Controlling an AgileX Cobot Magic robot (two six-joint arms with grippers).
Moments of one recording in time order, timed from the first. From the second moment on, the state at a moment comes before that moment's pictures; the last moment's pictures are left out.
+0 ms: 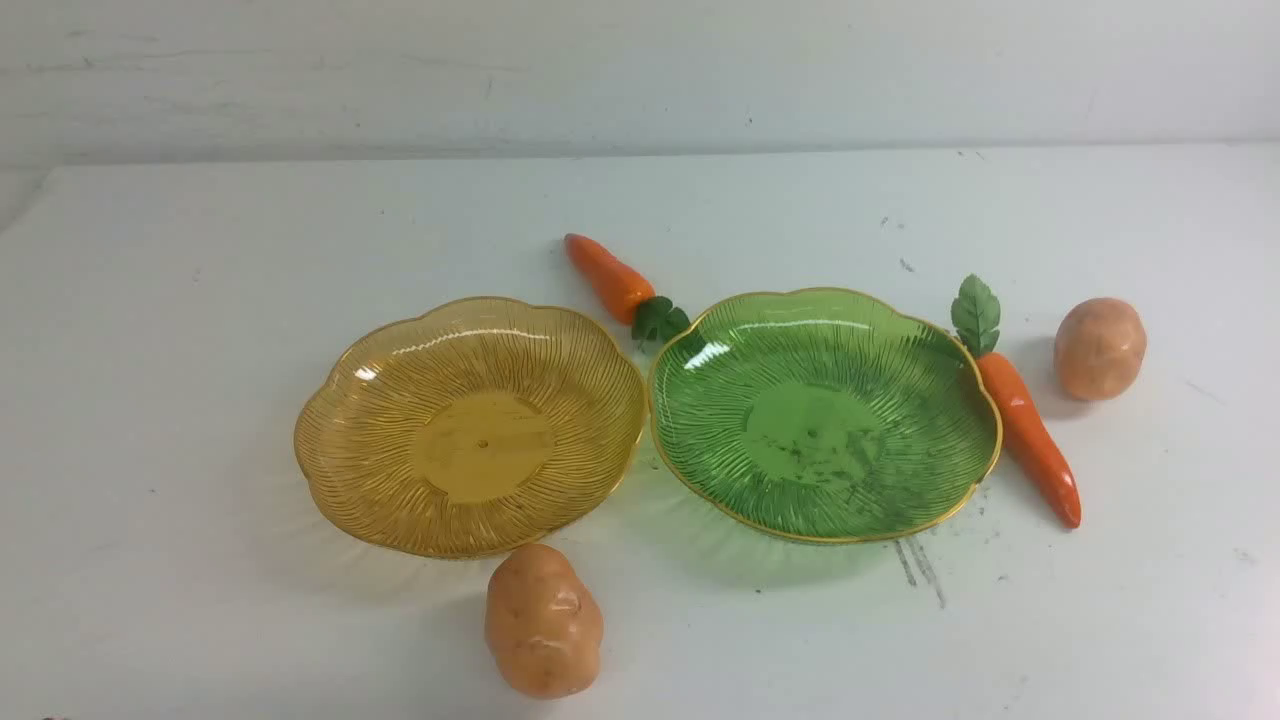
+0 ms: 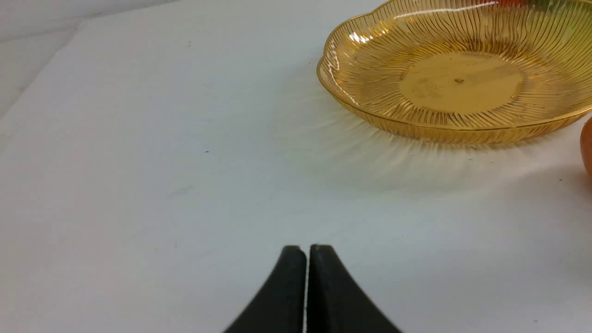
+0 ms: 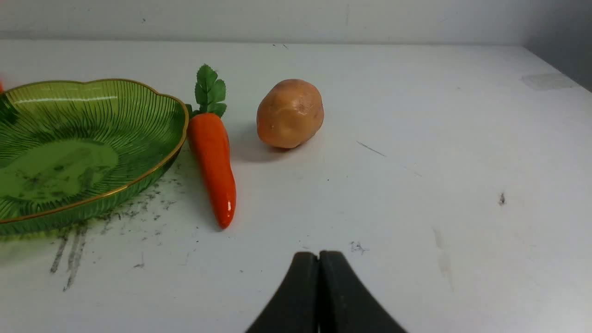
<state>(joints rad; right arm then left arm) -0.01 -0.01 0.03 -0.19 0.40 0.20 -0.02 -0.01 0.03 0.01 0.38 0.10</state>
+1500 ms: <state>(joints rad) -0.01 -0.01 0.03 -0.15 0.33 0.22 -0.02 -0.01 -0.11 -0.77 -0.23 -0.12</state>
